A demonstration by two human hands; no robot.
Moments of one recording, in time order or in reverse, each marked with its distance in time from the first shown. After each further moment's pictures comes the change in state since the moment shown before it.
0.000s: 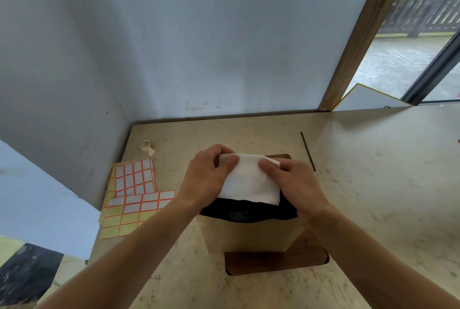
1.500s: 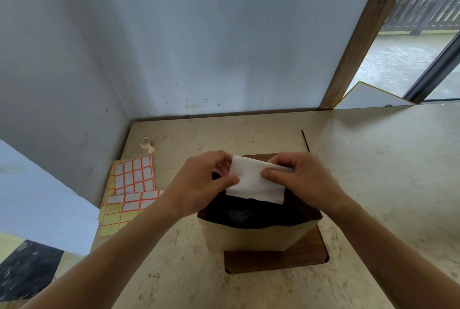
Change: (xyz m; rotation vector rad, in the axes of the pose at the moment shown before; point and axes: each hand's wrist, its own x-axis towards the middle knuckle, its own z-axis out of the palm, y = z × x) left_hand -0.005 -0.008 -0.021 0.269 -0.229 0.232; right_hand 0.011 -0.008 -0.030 -0.544 -0.174 -0.339
